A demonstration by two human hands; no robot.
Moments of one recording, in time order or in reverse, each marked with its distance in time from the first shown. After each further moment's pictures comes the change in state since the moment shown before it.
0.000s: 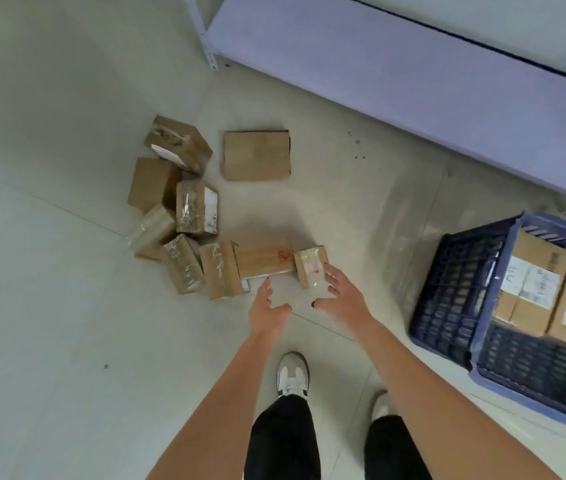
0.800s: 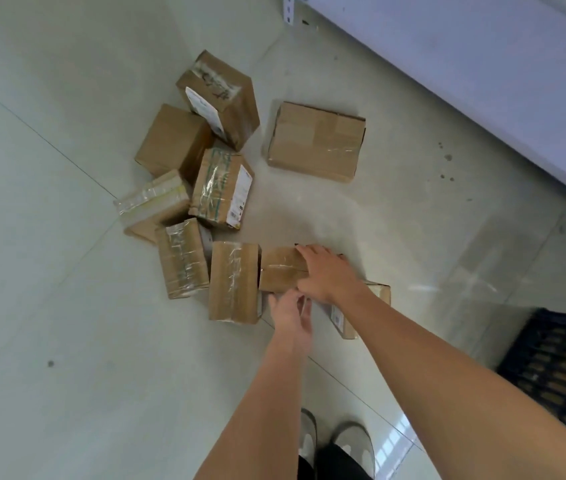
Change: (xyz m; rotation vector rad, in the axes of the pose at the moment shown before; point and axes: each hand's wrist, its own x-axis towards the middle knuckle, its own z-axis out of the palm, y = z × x) left_hand 0.170 -0.020 0.026 -1.236 0.152 -0.295; right_hand 0.199 -0.028 0.103 -1.305 -0.225 -0.395
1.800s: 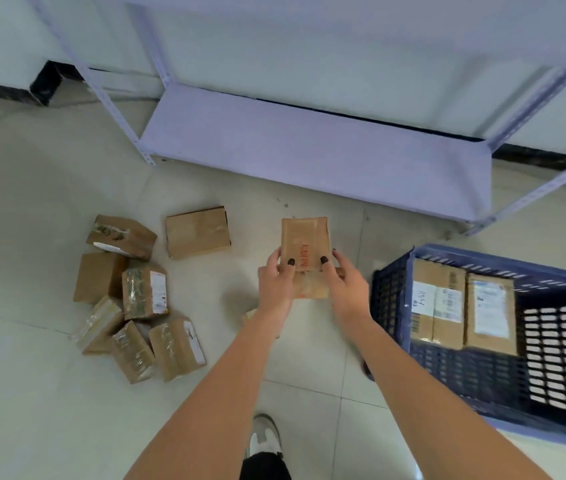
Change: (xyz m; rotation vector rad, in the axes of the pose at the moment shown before) left_hand -0.274 -0.075 0.130 1.298 -0.525 0.570; right_hand -0.297 0.089 -0.139 1.239 0.869 0.434
